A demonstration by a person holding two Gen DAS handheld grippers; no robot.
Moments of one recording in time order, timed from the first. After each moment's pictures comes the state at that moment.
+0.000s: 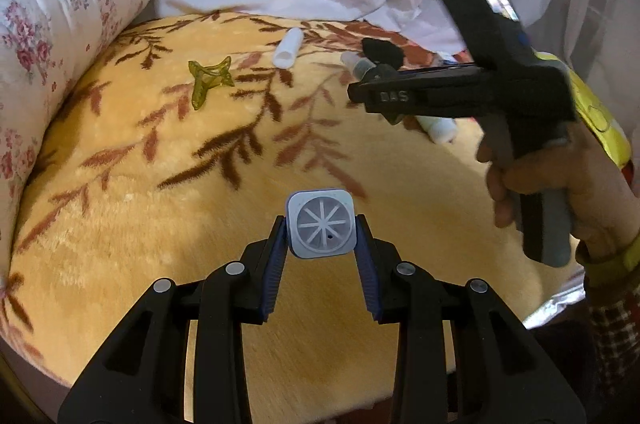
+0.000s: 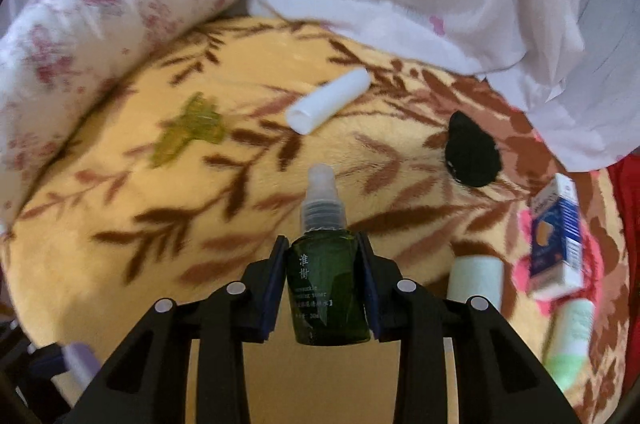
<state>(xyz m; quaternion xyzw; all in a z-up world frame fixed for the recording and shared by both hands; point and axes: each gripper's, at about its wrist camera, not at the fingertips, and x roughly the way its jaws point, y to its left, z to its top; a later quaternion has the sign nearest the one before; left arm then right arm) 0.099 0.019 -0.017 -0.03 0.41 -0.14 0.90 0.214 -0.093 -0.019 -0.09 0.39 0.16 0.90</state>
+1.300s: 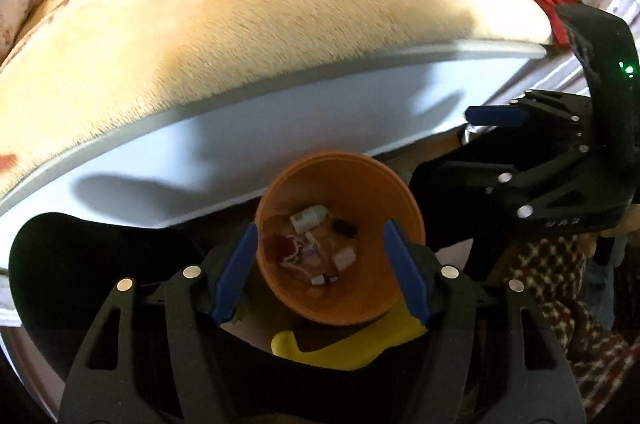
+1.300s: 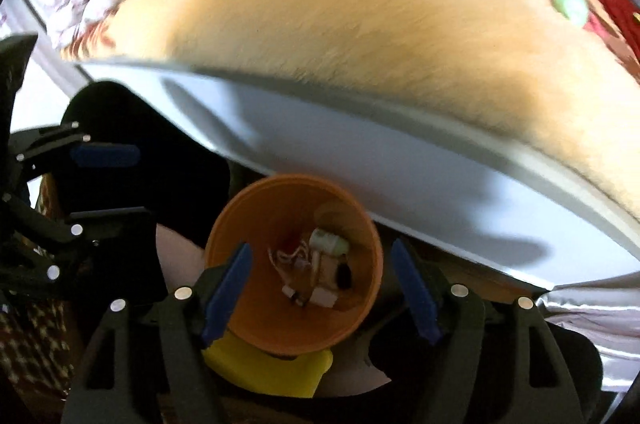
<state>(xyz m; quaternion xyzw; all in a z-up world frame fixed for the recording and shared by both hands) -0.058 0.003 -0.093 0.06 0.56 -0.22 0.80 -0.058 -0.156 -0.137 -0.04 0.52 0.20 0.83</state>
